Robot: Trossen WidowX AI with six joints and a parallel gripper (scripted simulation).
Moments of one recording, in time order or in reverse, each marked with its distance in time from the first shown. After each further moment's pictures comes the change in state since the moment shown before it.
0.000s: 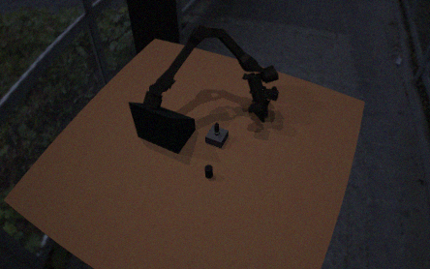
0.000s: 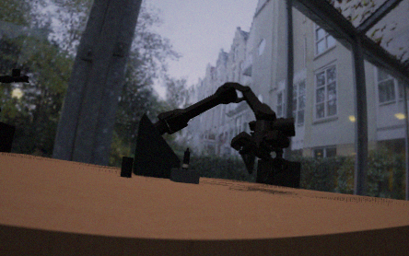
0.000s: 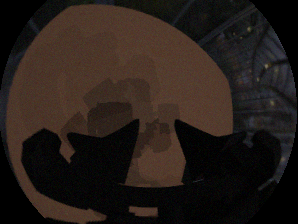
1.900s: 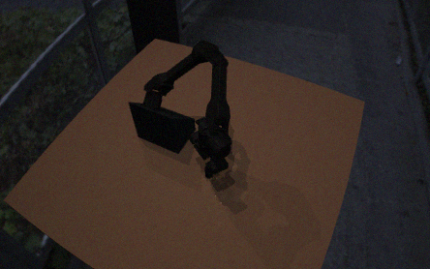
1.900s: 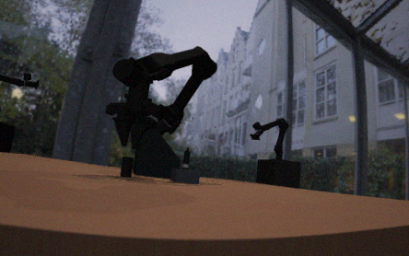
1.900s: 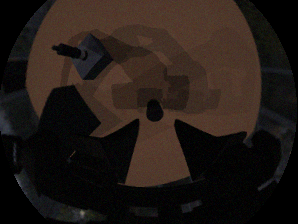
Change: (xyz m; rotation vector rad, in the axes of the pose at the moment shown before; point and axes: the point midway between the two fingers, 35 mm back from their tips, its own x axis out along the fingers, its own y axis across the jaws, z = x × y) arm 0.030 -0.347 -0.134 -0.815 0.262 0.536
